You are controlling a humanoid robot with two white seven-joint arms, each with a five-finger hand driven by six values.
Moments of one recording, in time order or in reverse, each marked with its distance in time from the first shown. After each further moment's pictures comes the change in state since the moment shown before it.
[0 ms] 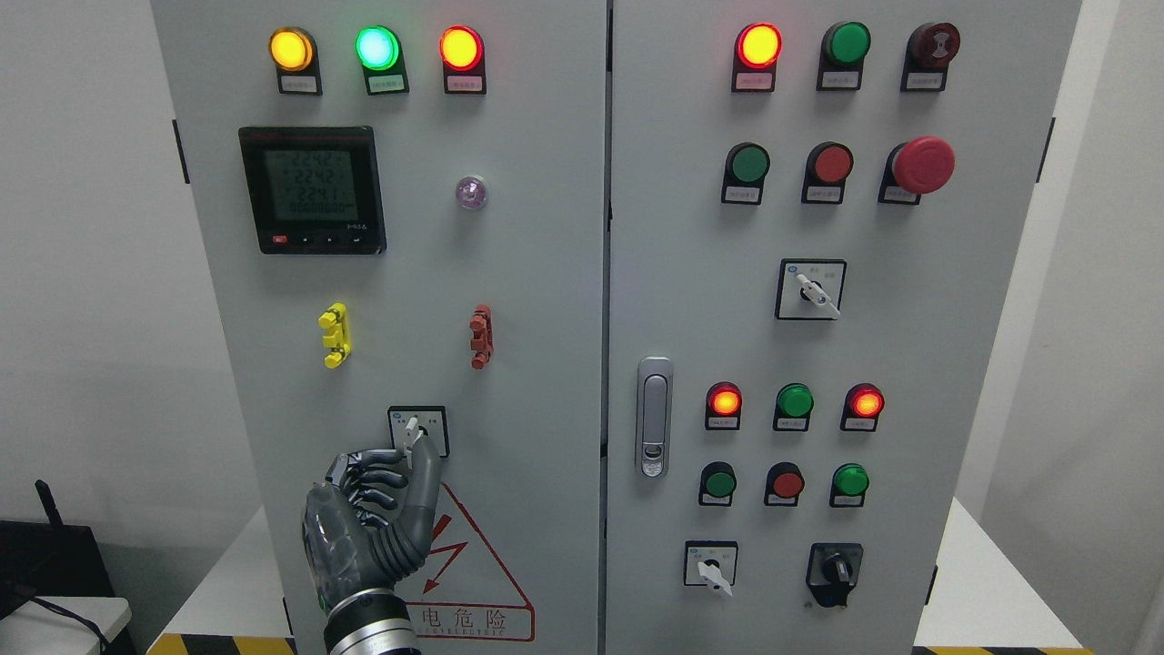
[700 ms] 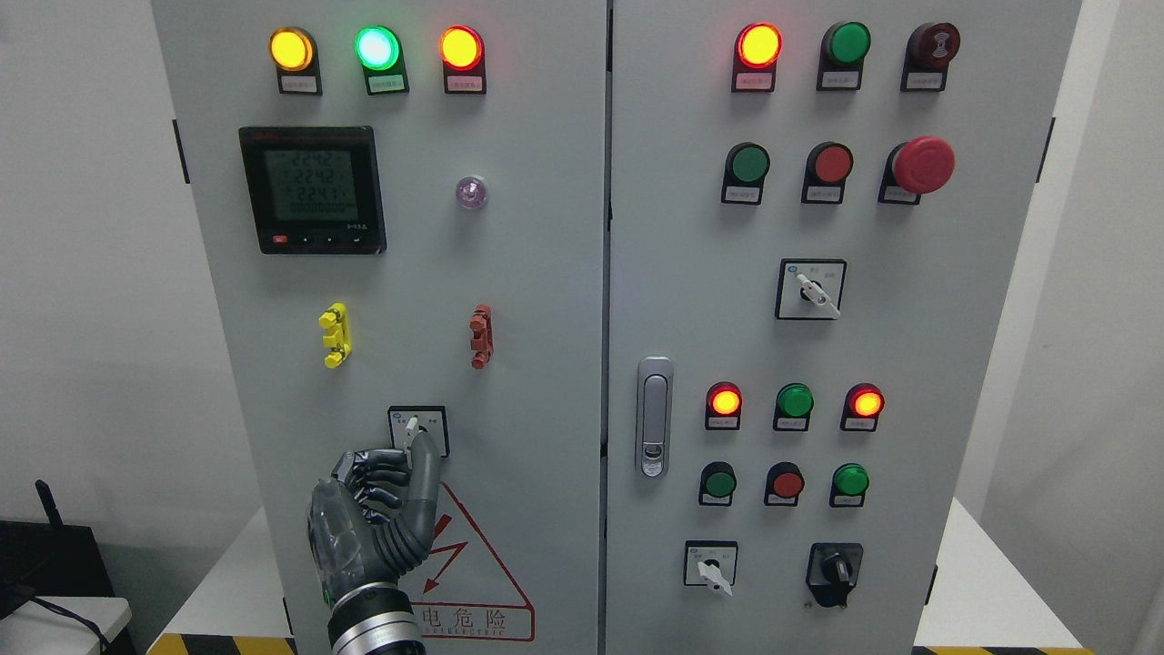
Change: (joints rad) left arm -0.014 -0.001 -0.001 0.004 0.021 0.028 0.000; right arm 0.000 0.000 0.000 0.000 0.000 0.000 0.001
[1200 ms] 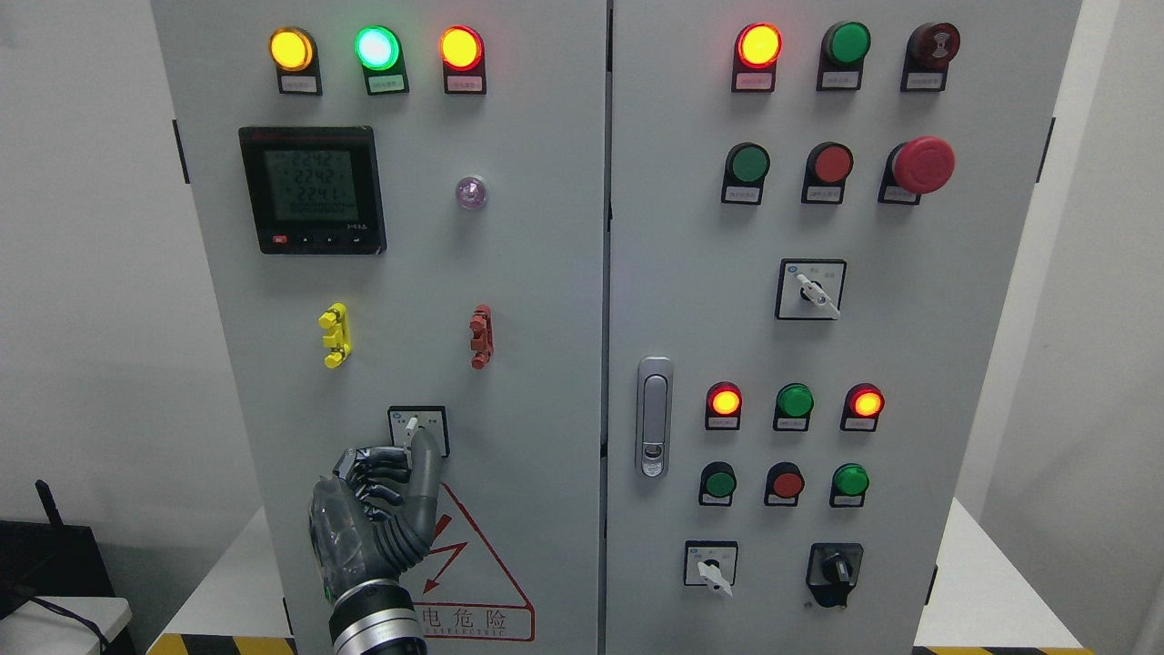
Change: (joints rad) left arm -0.006 0.000 -0.001 0.000 0.004 0.000 0.000; right arm 0.000 0.000 0.000 0.000 0.000 0.000 0.003
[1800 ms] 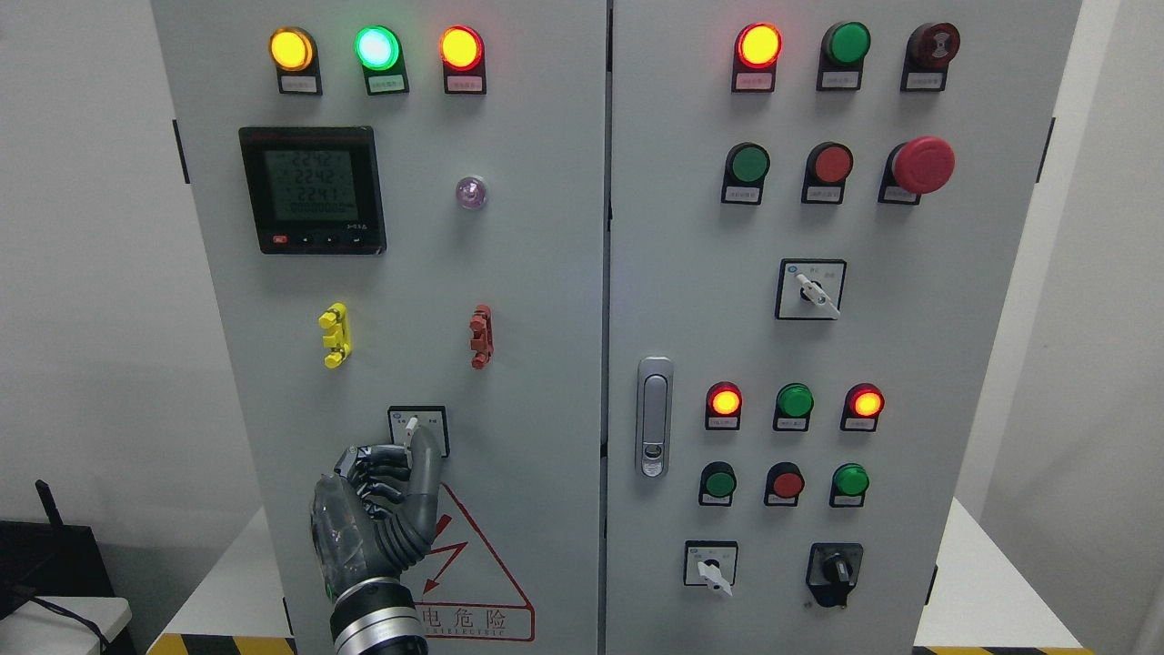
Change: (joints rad) left arm -0.002 0.000 -0.001 -0.001 0.001 0.000 -0.002; right arm 0.000 0.000 0.000 0.000 0.000 0.000 -0.003
